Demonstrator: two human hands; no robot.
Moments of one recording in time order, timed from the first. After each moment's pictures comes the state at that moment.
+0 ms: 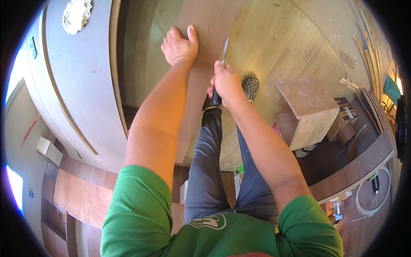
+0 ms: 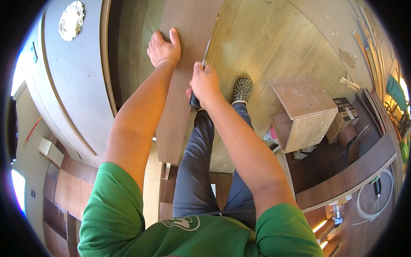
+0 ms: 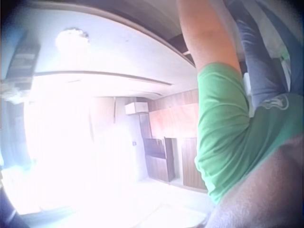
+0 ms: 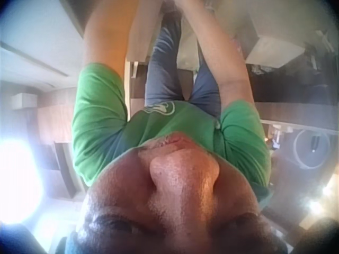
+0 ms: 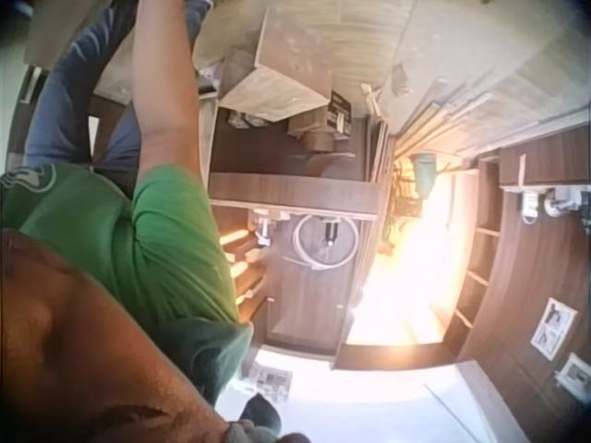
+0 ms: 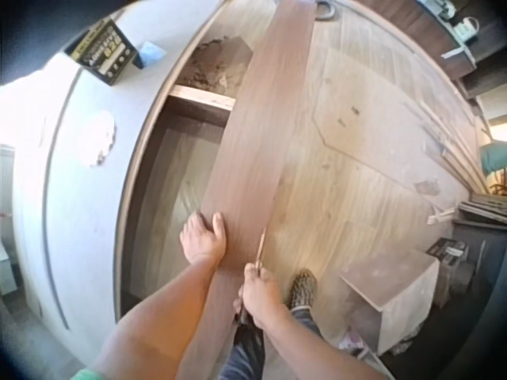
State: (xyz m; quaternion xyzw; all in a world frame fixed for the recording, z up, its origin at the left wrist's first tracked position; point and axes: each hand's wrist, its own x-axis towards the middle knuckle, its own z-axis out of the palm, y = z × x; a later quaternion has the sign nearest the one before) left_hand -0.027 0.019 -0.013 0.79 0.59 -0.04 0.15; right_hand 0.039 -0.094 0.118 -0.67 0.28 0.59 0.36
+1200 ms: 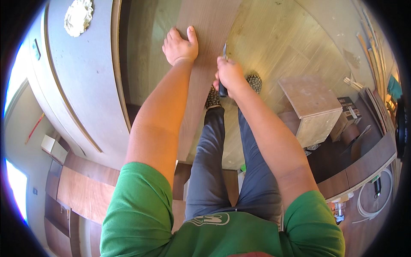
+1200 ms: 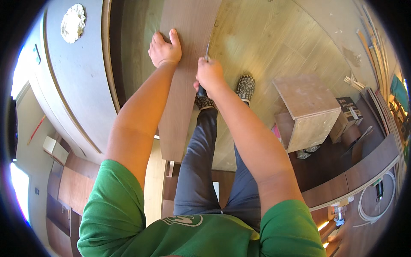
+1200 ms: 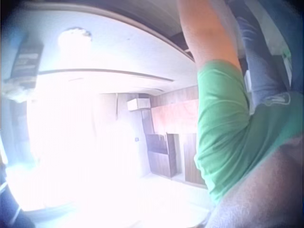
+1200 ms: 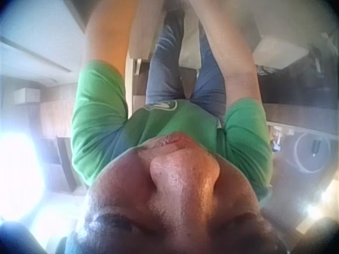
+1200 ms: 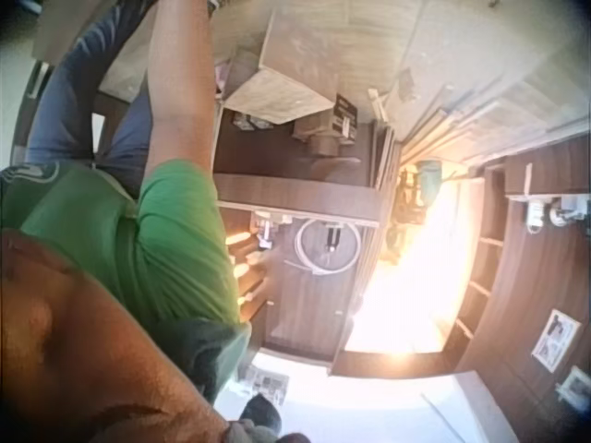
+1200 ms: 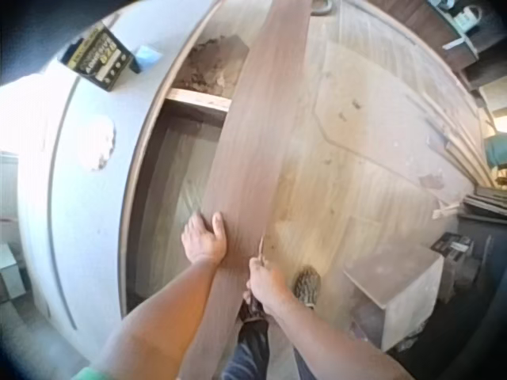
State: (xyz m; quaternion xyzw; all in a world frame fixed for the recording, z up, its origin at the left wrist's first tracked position) left_hand -0.024 0.018 -0.018 0.81 0.57 0.02 0.12; right_hand 0.056 -0.102 0.091 -0.66 0.26 0.62 0.33
